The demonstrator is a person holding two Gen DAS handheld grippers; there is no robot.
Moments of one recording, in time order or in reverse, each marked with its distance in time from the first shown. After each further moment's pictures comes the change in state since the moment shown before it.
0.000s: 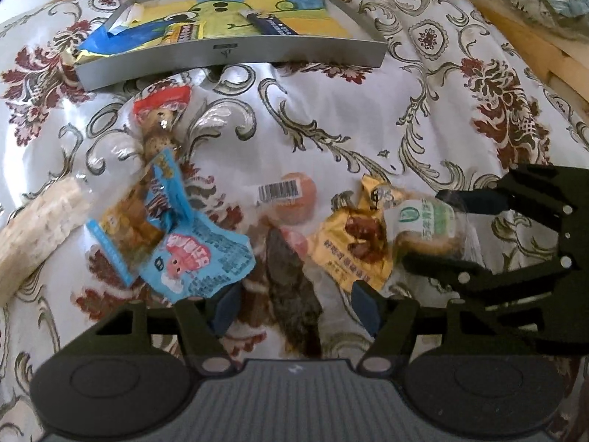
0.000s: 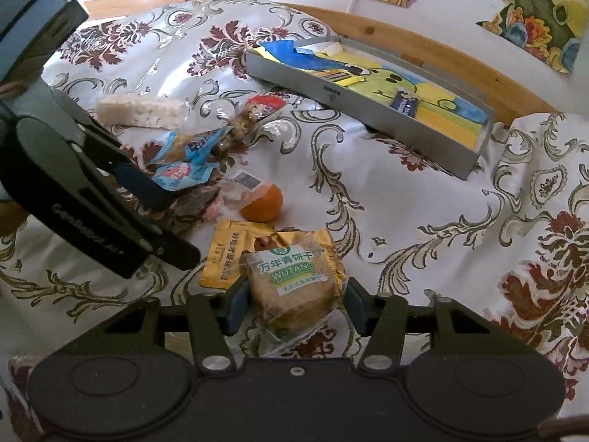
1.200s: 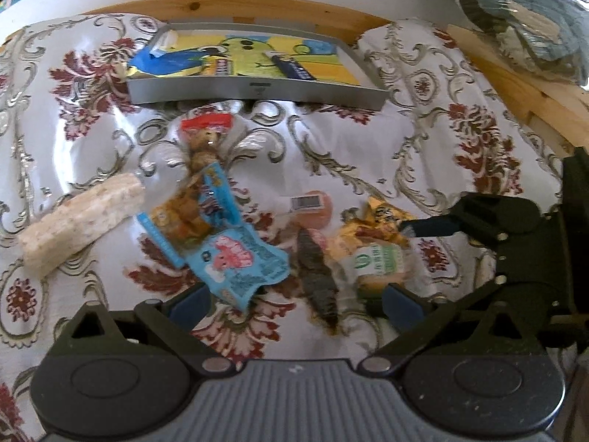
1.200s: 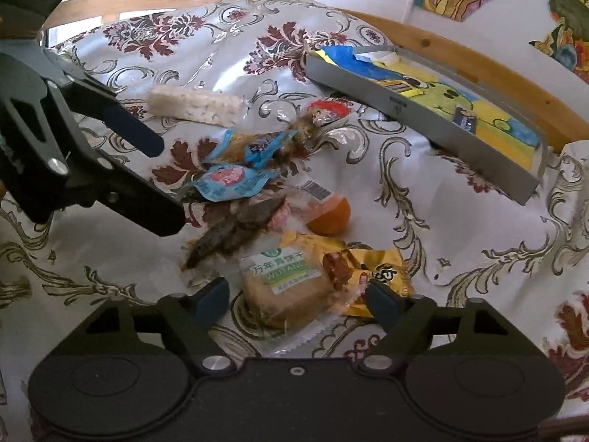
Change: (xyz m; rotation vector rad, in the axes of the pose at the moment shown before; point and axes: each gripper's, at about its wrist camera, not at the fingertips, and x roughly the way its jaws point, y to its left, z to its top) left arm -0.057 0.029 -0.030 -0.053 -0.133 -0.057; right arm 0.011 0.031 0.003 -0.091 -0.017 0.126
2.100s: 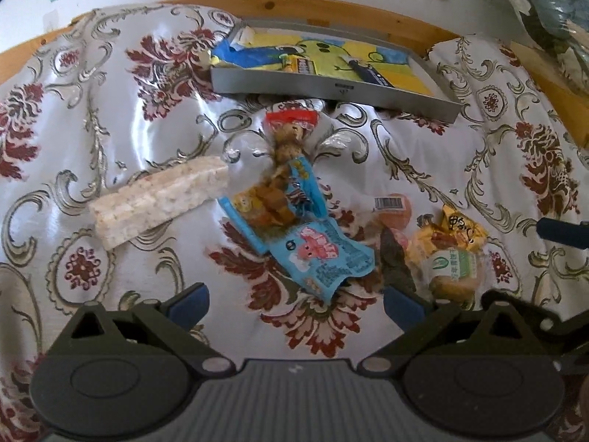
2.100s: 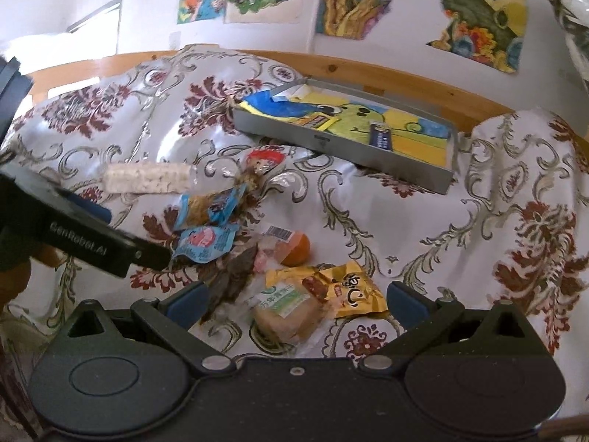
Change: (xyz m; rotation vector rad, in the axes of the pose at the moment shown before) left arm -0.008 0.033 -0.009 -0.106 -0.015 0.176; right arm -0.053 0.031 0.014 0.249 -0.096 -0.232
